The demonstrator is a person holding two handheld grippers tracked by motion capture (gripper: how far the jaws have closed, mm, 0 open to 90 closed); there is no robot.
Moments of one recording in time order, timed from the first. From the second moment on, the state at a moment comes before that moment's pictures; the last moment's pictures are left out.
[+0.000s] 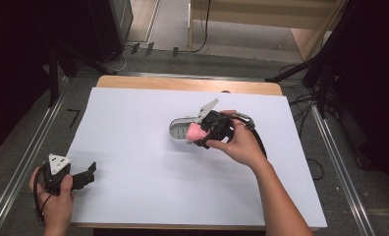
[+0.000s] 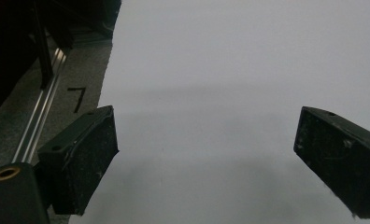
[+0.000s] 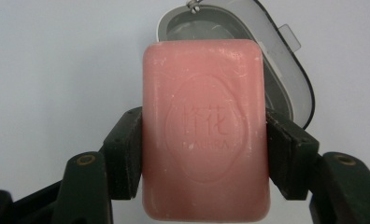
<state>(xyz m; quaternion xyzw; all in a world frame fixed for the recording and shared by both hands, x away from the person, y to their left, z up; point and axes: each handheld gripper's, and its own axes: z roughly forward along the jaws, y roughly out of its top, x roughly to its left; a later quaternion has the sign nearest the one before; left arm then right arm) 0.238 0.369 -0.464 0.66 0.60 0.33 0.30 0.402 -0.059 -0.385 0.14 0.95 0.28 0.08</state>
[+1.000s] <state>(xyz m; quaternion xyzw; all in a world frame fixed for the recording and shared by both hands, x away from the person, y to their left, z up) 0.239 0.370 -0.464 0.66 0.60 0.33 0.31 0.429 -0.030 -0.388 0.07 0.96 0.27 0.08</state>
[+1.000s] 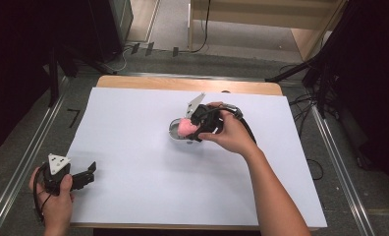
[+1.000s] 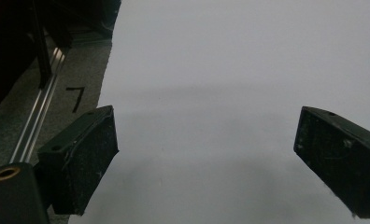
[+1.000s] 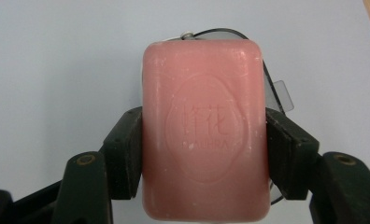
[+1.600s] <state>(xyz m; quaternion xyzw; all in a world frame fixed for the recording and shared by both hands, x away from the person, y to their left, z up) 0.239 0.370 -0.464 0.66 0.60 0.33 0.31 0.444 -0.030 -0.398 0.06 0.96 0.27 0.08</state>
